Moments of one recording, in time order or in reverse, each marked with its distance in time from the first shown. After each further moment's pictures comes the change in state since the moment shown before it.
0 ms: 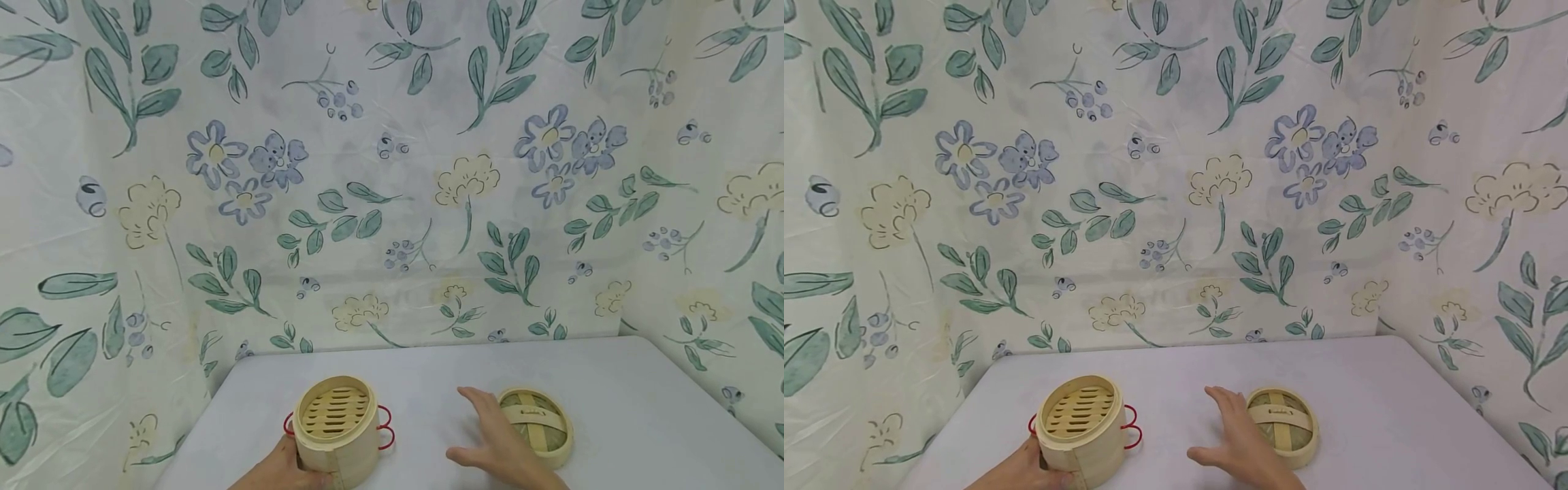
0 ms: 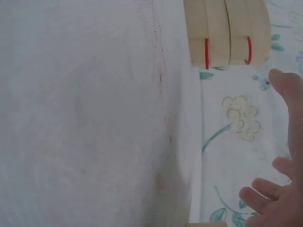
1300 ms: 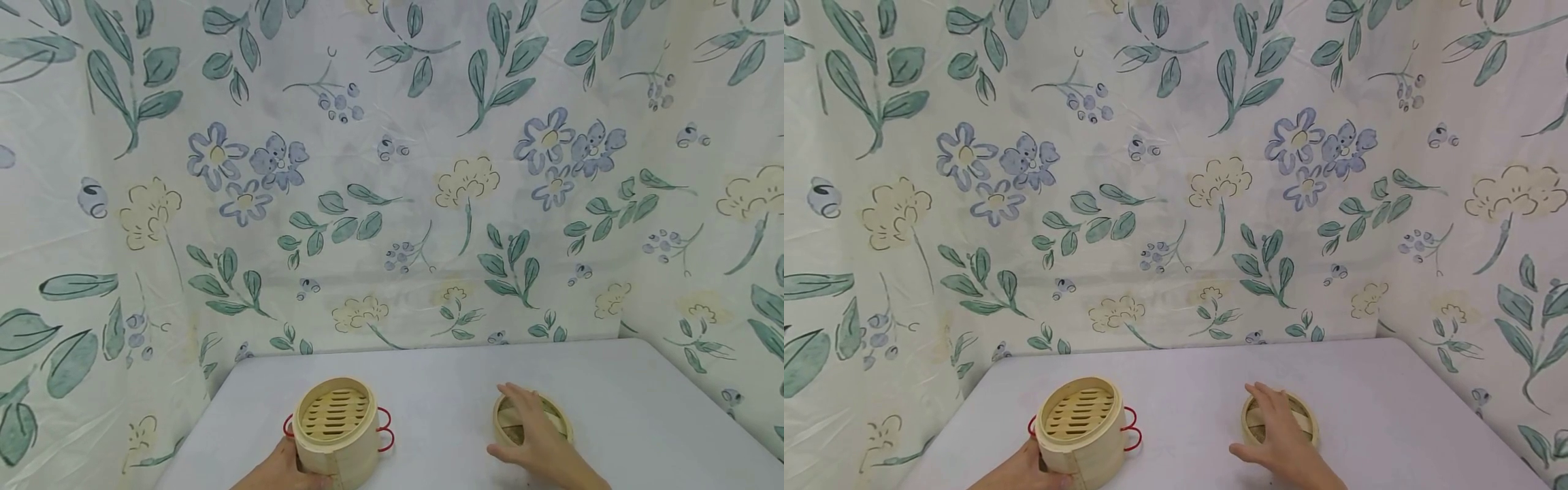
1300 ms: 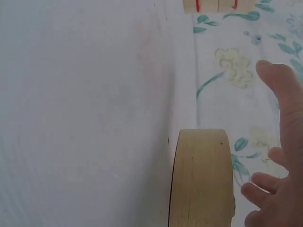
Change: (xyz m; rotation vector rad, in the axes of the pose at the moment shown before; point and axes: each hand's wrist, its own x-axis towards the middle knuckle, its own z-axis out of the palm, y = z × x) left_hand 0.003 -0.004 0.001 0.038 0.049 -0.056; right_hand -0.021 0.038 -0.038 -0.103 0.121 -0.013
